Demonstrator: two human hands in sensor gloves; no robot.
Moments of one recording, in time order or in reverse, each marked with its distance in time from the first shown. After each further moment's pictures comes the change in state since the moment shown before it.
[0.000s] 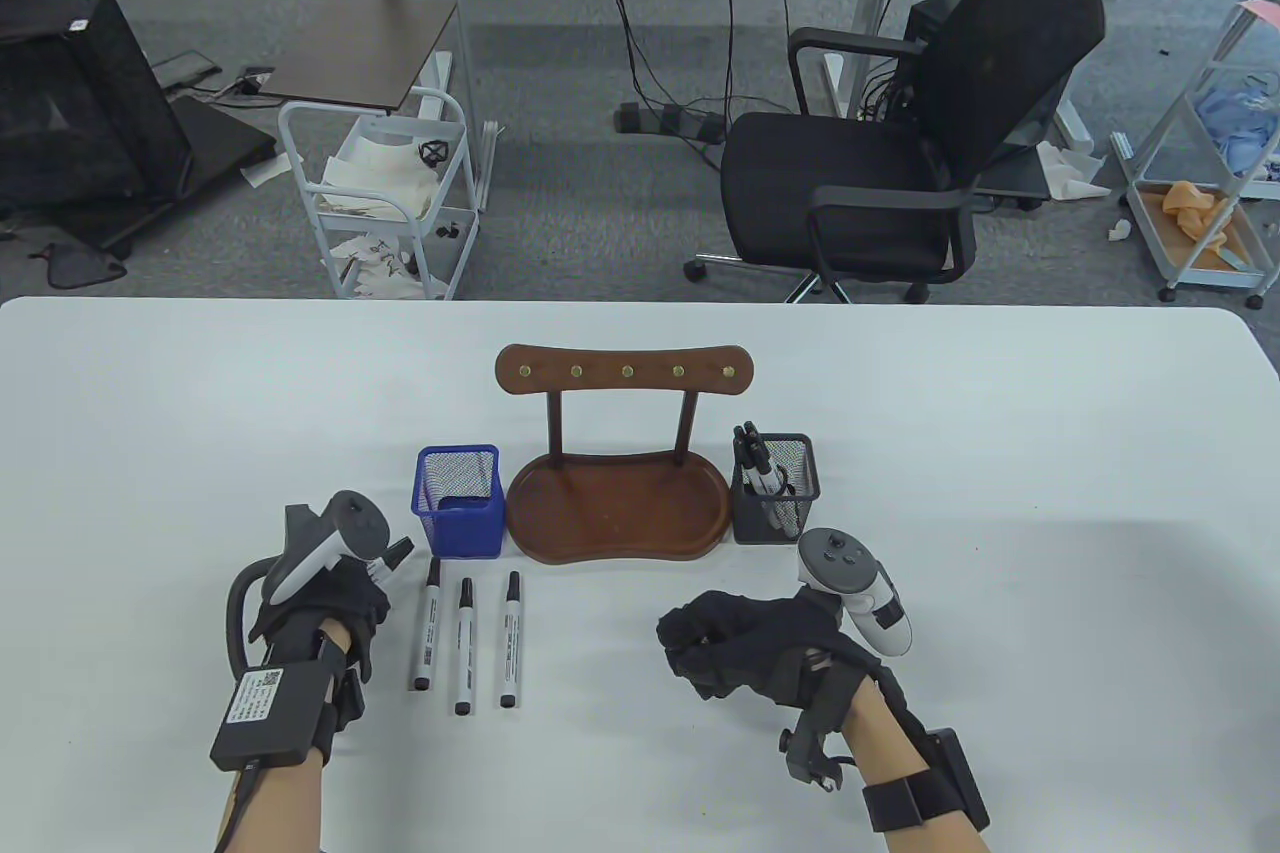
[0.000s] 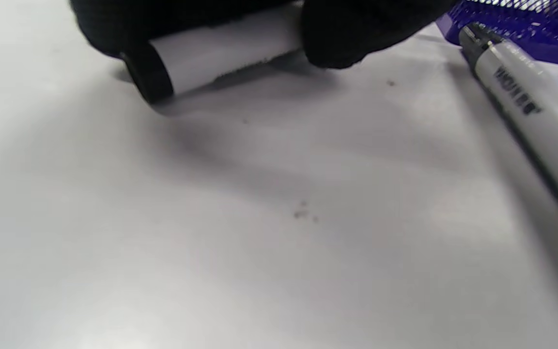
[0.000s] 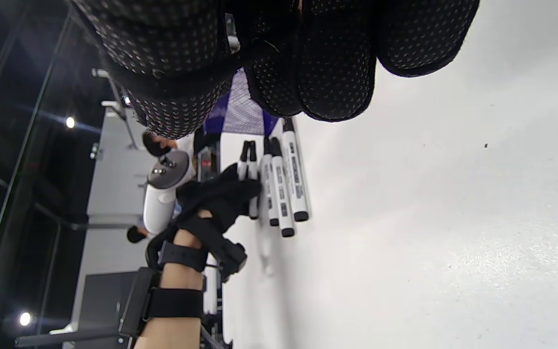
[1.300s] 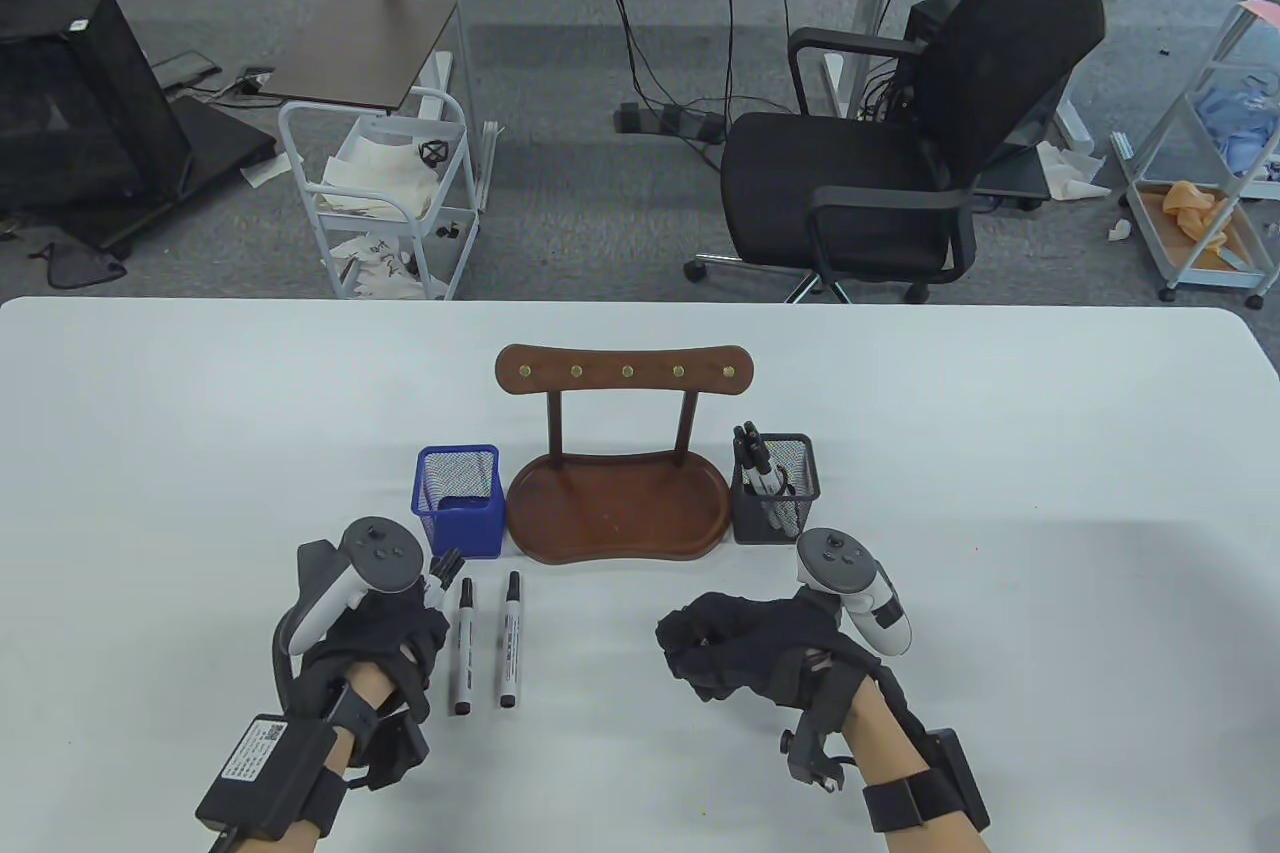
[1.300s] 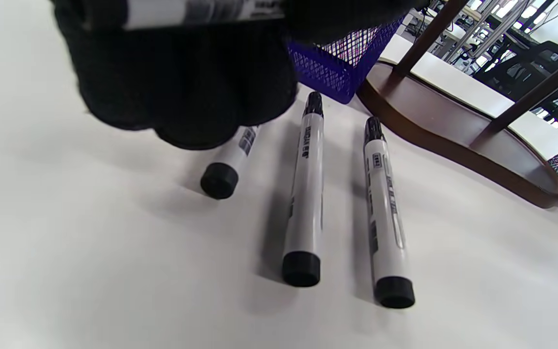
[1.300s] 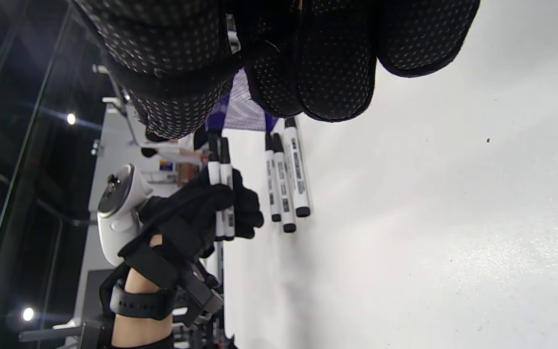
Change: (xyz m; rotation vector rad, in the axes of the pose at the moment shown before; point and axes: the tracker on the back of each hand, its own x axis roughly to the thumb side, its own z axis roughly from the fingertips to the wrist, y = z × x) left_hand 0.044 -0.003 0.071 -0.002 -0.163 0.245; right_hand 0.000 0.001 0.000 0.013 -0.004 -0.001
